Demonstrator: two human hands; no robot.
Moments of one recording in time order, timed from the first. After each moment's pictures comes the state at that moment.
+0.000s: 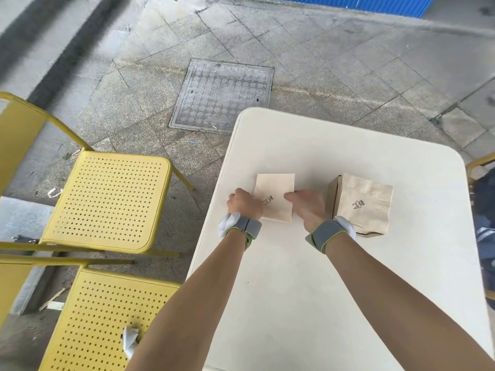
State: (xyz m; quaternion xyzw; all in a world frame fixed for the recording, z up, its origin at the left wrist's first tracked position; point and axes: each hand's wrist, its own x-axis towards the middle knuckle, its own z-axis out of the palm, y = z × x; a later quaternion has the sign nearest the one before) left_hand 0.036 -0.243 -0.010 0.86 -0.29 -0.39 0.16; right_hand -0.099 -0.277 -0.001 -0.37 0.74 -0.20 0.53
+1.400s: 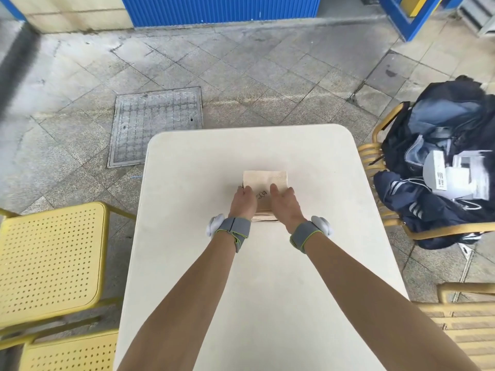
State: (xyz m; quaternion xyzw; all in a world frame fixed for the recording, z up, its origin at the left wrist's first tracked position) left_hand -0.149 -0.276 0.035 0.73 -0.33 -0.56 0.23; right_hand -0.253 -0.262 0.040 -0.36 0.77 -0.19 0.50
